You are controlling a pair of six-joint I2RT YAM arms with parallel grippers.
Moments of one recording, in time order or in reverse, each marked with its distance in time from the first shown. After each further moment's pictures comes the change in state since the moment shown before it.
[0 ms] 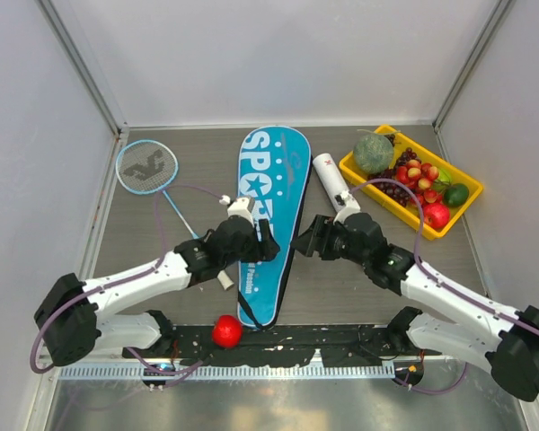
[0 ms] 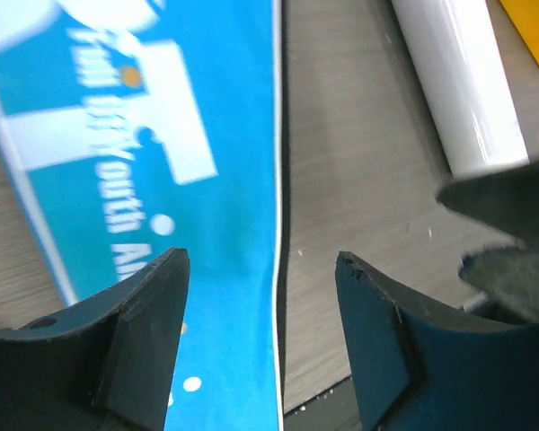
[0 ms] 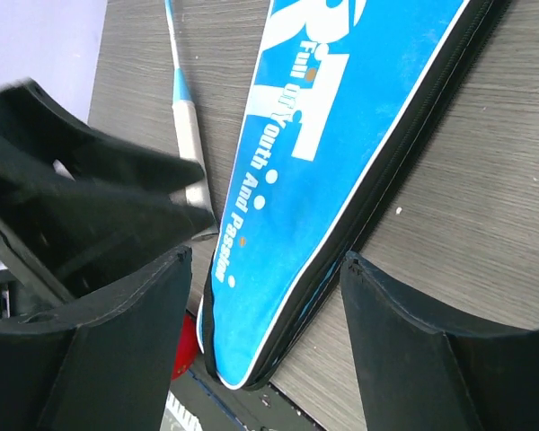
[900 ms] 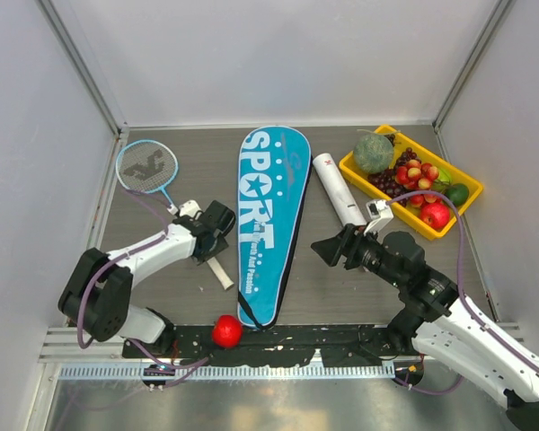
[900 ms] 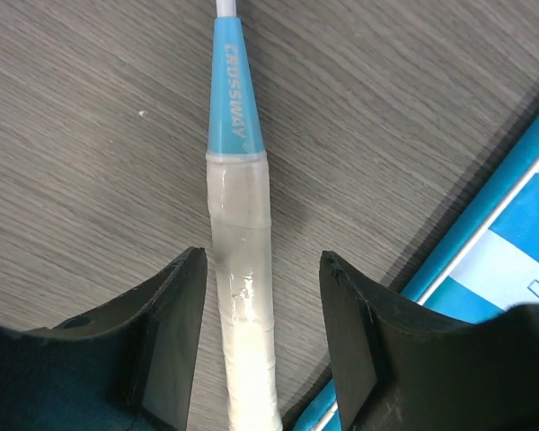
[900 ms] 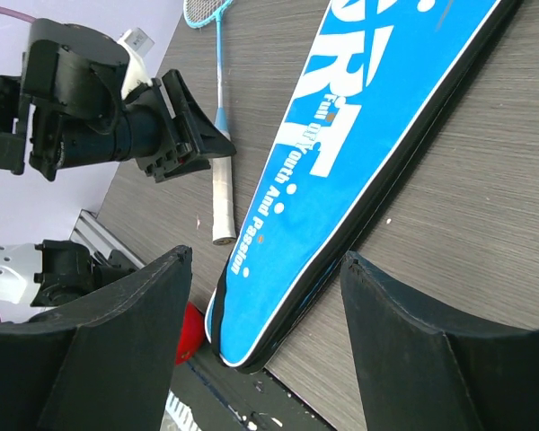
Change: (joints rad) left arm 0.333 0.205 0.120 -0.549 -0.294 -0.328; right arm 0.000 -0.430 -0.036 -0.190 0.059 -0.086
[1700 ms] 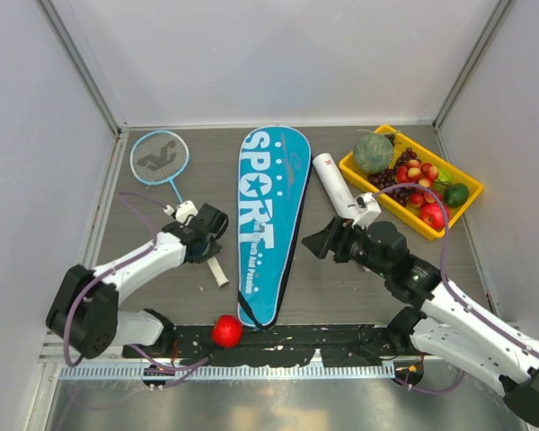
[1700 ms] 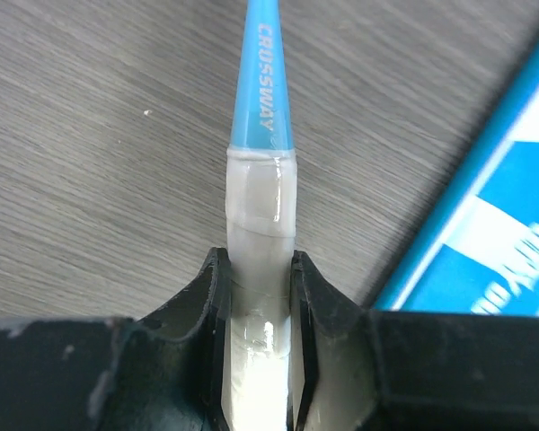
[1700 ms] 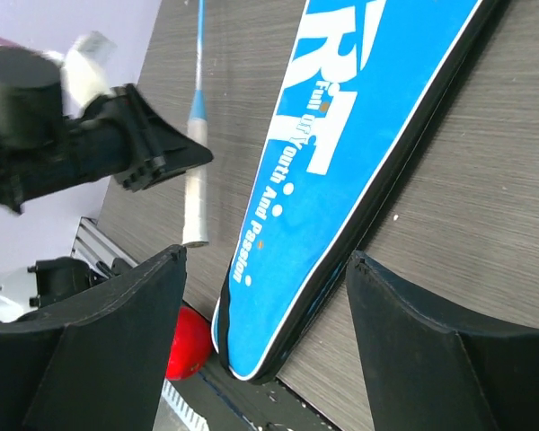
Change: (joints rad) left arm 0.016 -0.054 -0.057 0.036 0.038 0.049; right arm 0.000 0.127 0.008 0.048 0.004 0.057
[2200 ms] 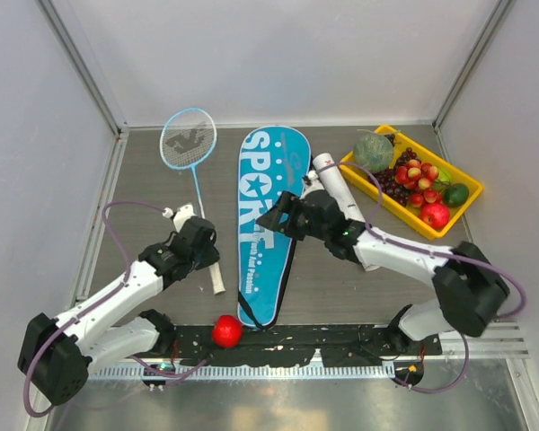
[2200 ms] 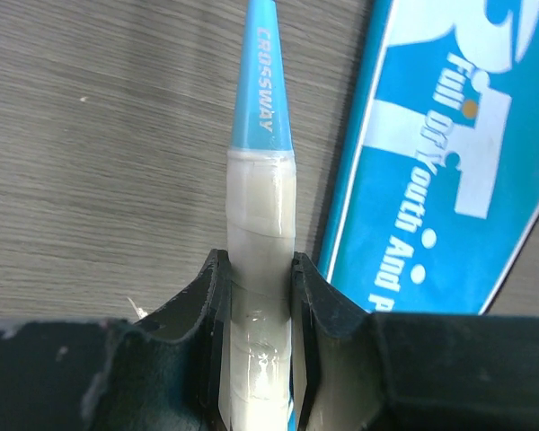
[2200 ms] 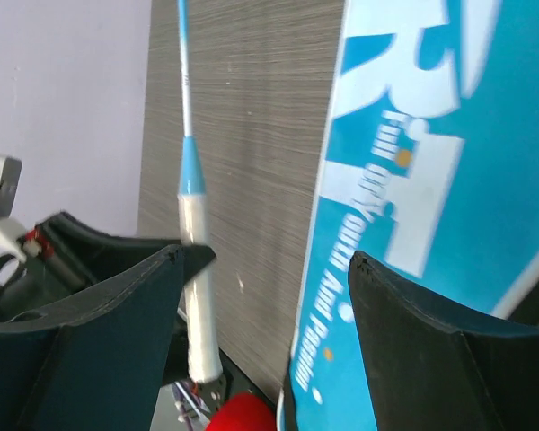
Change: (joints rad) left arm -0.050 -0.361 -0.120 0.055 0.089 0.175; right arm 0.039 0.689 0.230 0.339 -0.048 0.203
